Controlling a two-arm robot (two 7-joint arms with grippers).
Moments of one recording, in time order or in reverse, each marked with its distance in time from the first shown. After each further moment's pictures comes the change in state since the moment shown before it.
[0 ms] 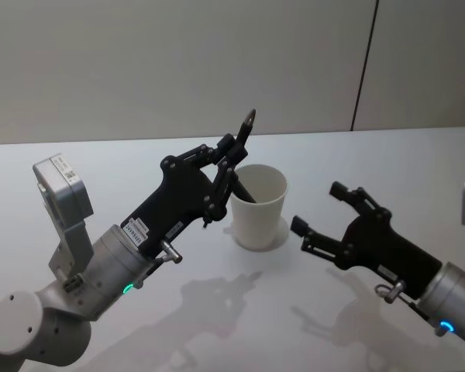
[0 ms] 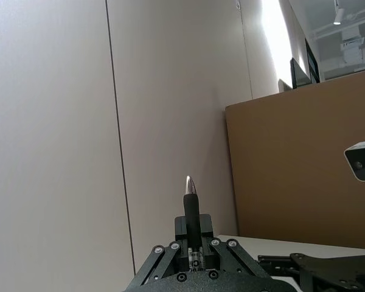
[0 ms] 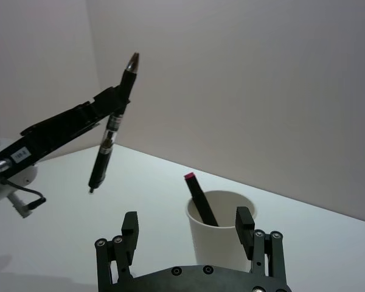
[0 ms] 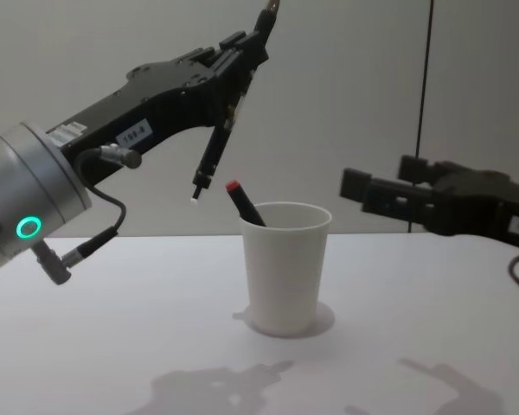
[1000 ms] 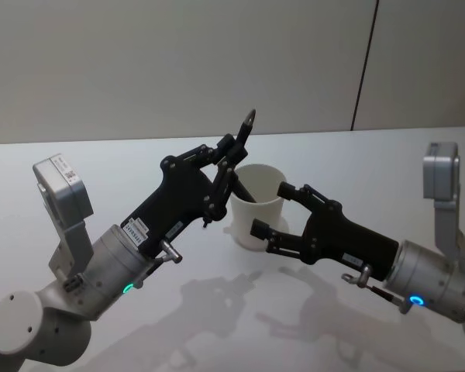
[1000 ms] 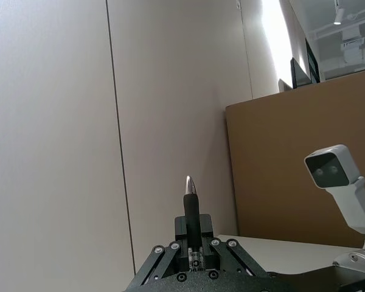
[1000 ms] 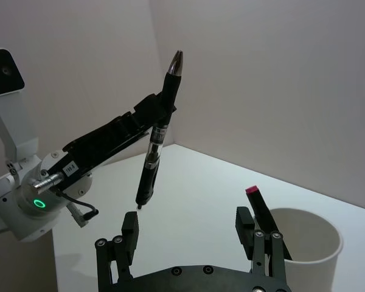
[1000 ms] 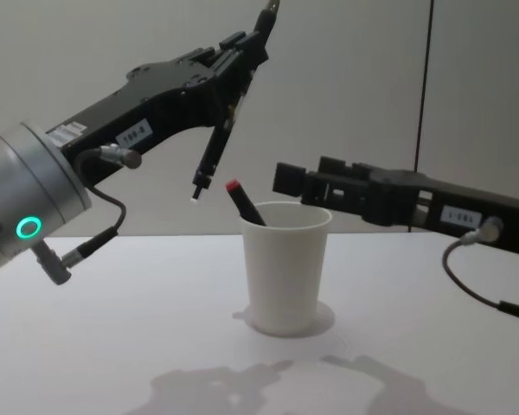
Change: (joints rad) left arm 0.000 0.000 0.000 0.000 0.000 0.000 0.000; right arm 0.179 -0.075 -0.035 0.199 0.066 0.067 0.282
